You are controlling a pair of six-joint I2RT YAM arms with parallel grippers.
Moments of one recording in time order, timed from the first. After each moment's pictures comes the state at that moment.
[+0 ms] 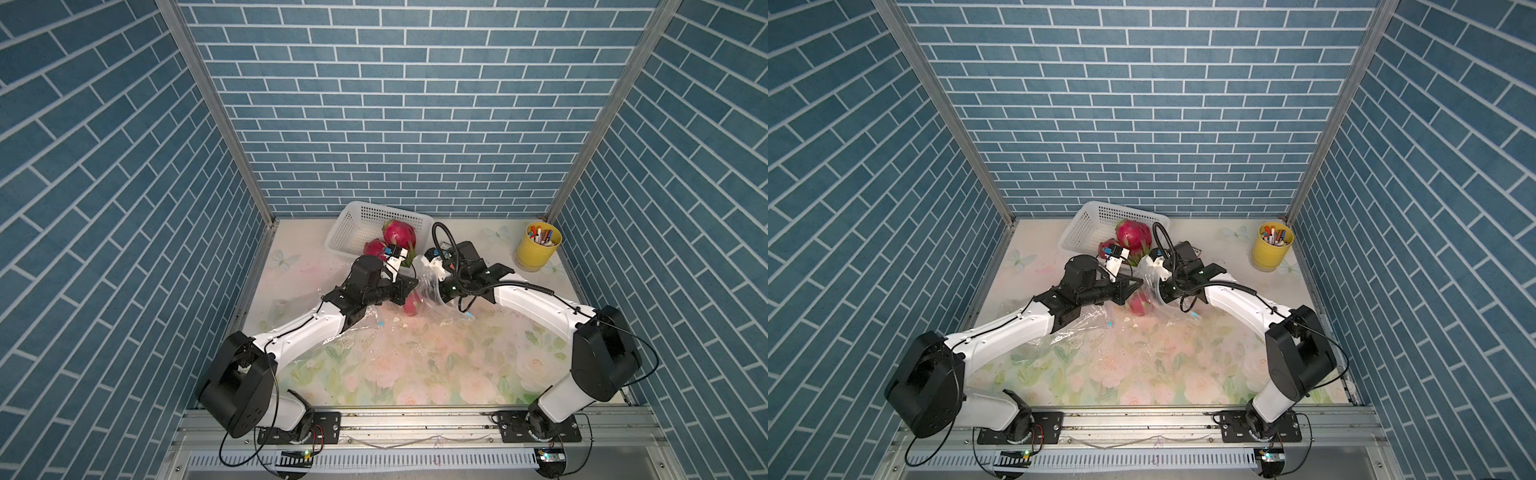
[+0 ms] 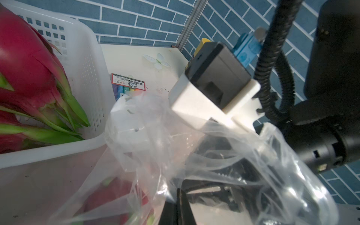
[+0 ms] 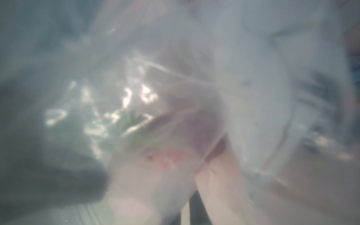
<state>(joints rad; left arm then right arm) -0.62 1.43 0.87 0.13 0.37 -0.38 0.66 1.61 1.18 -0.47 -0.43 0.13</state>
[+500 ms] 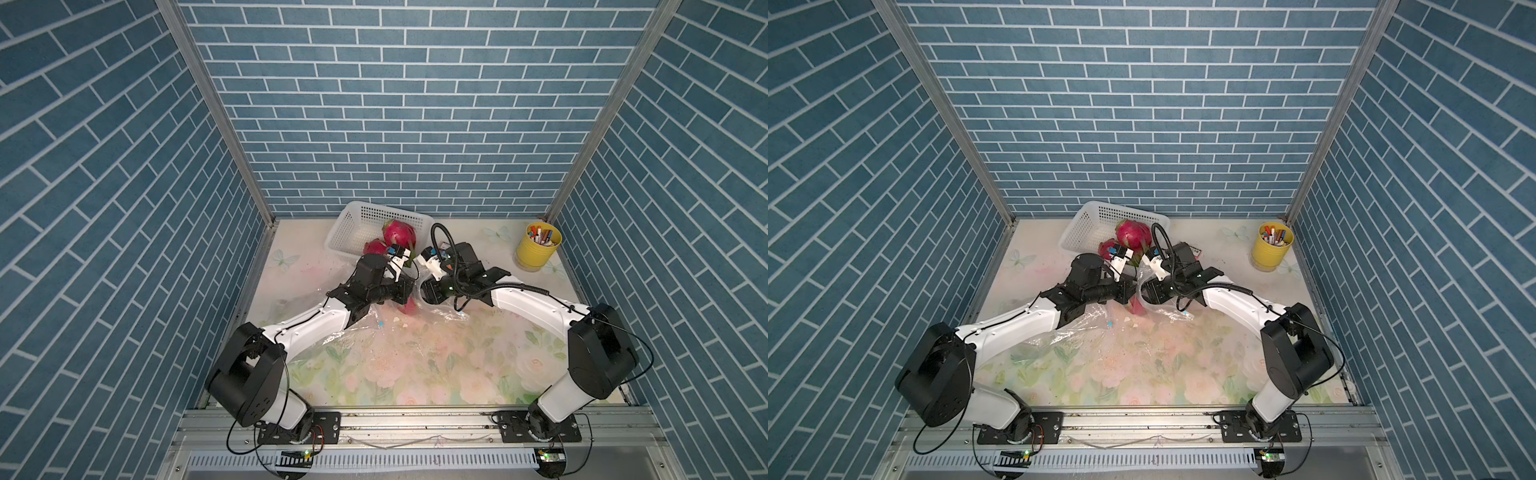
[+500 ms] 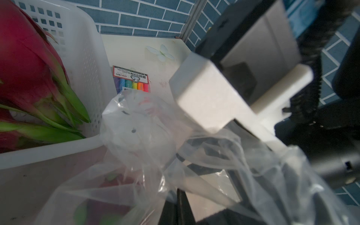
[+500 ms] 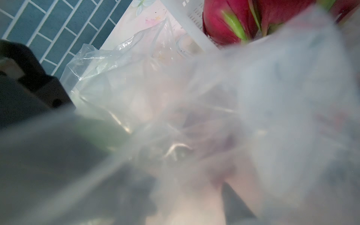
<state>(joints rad) -0.62 1.48 0.90 0.11 0.37 -0.37 0.66 1.63 1.14 -0.32 -0.46 0.12</state>
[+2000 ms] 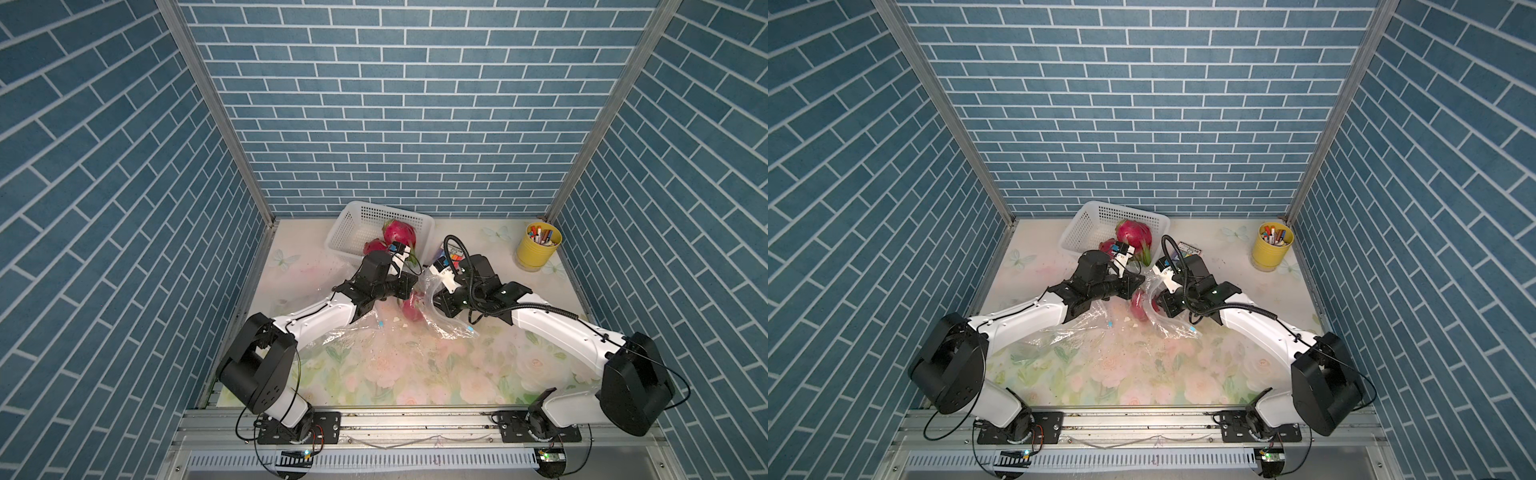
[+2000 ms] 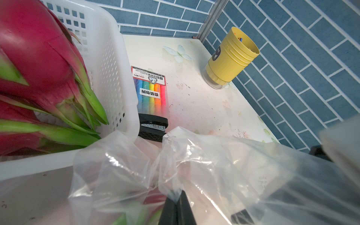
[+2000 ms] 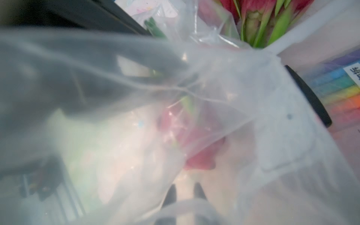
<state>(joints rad) -0.62 1.55 0.95 0.10 0.28 -0.37 0.67 1.42 0.97 -0.38 -0.32 0.08</state>
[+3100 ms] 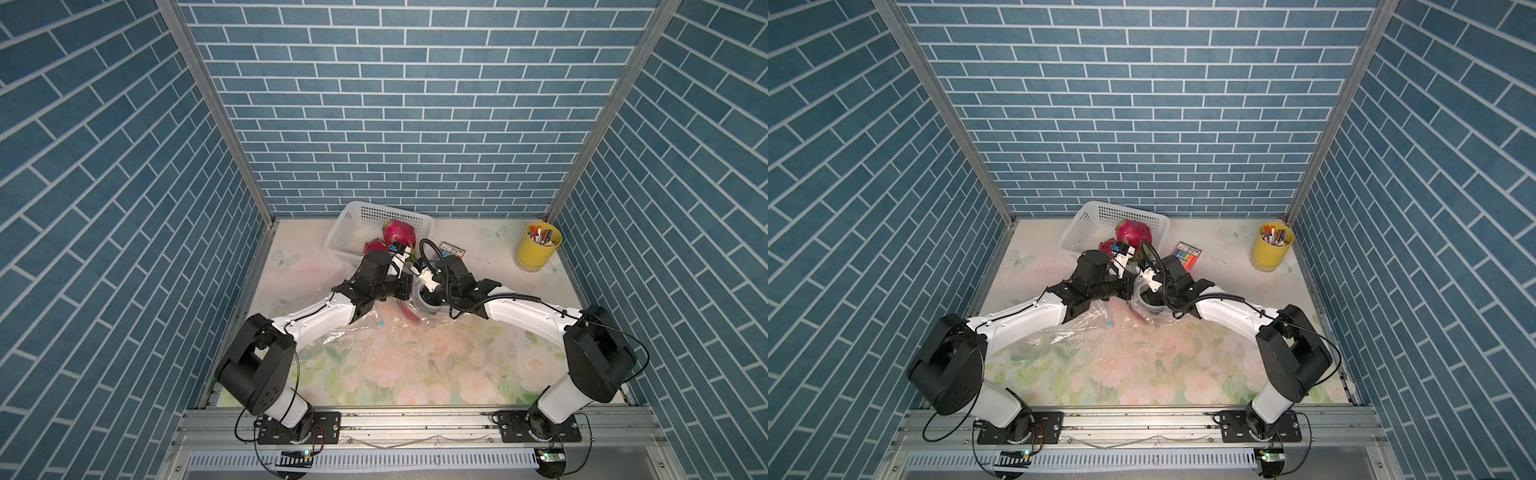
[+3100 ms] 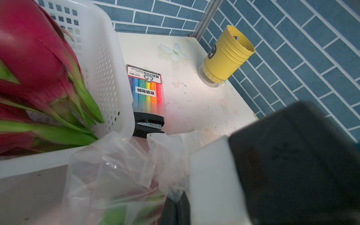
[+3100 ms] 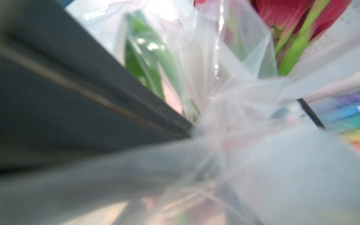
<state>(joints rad) -0.62 1.55 0.95 0.10 0.31 -0.37 0.76 1.61 1.05 -0.25 -0.19 0.00</state>
